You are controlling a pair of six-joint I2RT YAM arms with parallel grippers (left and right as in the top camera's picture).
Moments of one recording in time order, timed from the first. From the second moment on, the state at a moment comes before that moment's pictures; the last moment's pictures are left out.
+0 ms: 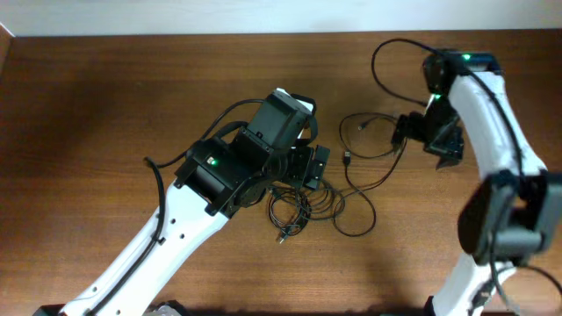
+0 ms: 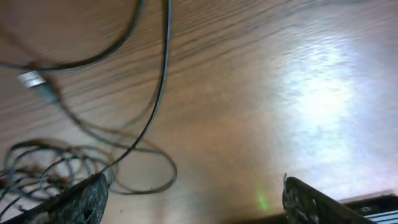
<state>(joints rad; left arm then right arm) -0.69 1.46 1.58 -1.06 -0.06 -0.30 0.00 1.99 1.78 -1.50 -0.05 0.40</state>
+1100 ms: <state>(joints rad) -0.69 1.46 1.58 -1.06 -0.06 -0.30 0.06 1.92 1.22 -0.79 -0.13 0.47</state>
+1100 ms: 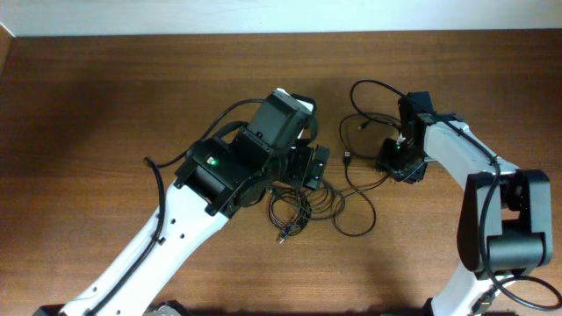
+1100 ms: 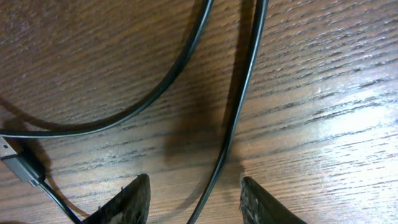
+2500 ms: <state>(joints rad) -0.69 1.46 1.58 -1.06 -0.06 -0.30 0.11 1.91 2.21 -1.56 -0.07 0.32</state>
